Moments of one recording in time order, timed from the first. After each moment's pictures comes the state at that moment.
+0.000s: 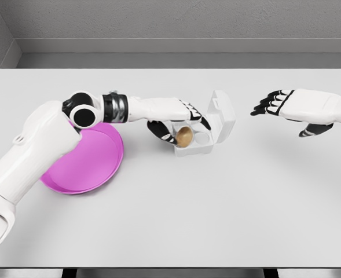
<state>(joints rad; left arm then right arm) -0.87 0.29 -0.84 -1.09 -0.26 -0.61 -0.61 -0.58 -0.96 0.50 -1.56 0.37 -0.61 0.61</state>
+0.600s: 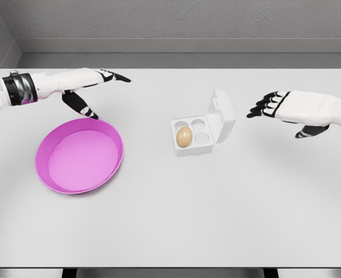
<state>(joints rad) -0.87 0.61 -0.74 -1.01 -0.06 -0.61 -0.61 -0.58 -0.95 0.51 -1.57 0.37 -0.61 0.61</state>
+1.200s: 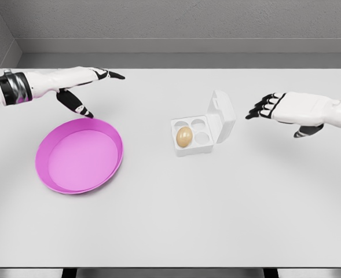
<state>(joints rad) -0.87 0.62 -0.73 -1.00 -0.06 -0.61 -0.61 -0.62 -0.90 0.56 -1.51 0.46 -0.61 0.61</state>
